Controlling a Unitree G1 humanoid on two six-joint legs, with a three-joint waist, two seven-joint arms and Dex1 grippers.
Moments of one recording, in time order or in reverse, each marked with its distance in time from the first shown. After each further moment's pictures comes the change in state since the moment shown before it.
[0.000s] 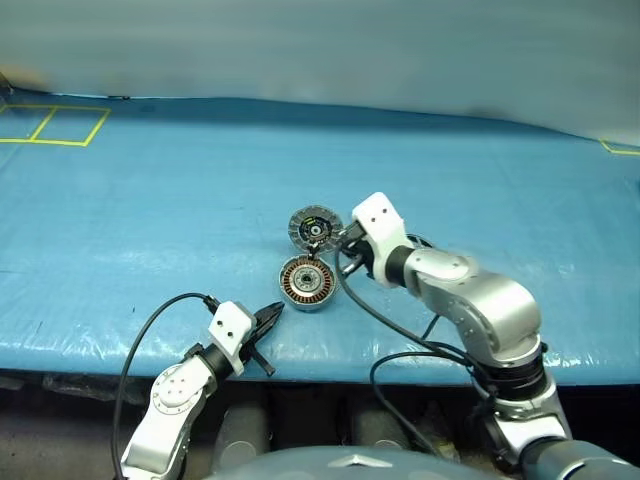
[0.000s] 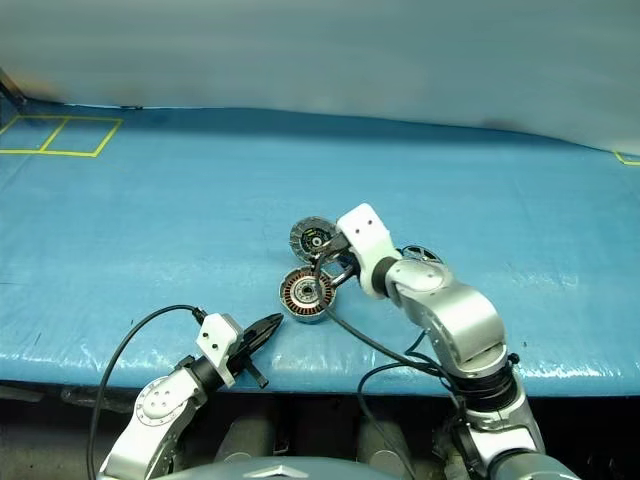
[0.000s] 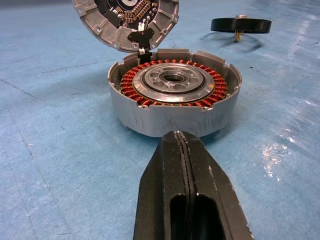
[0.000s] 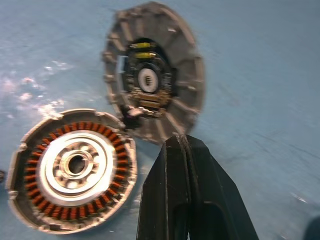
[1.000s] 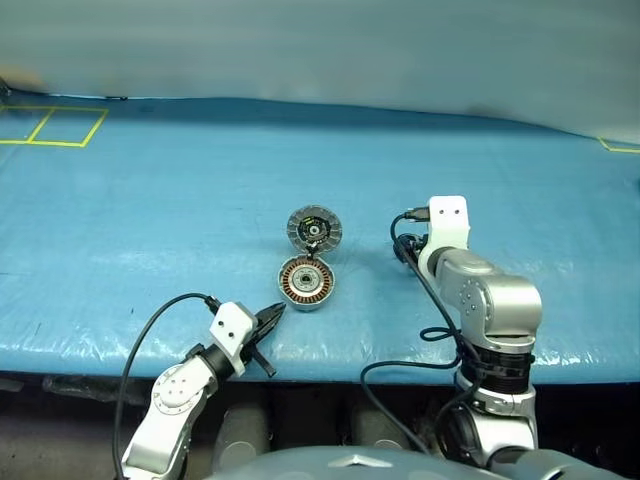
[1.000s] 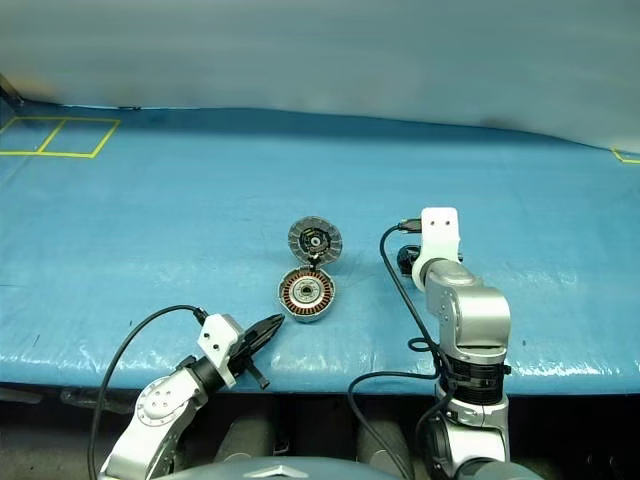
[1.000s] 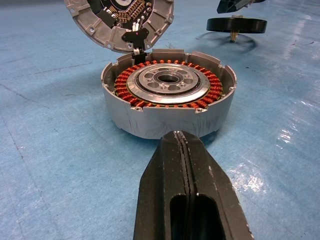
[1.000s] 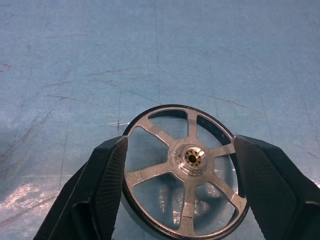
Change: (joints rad) left arm -0.002 -0.002 -0.004 0.000 0.000 0.000 -0.008; right arm 0.046 0.226 -0.269 0.150 -0.201 0.034 -0.334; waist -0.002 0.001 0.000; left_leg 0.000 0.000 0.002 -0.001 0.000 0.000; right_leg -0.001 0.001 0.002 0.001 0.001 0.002
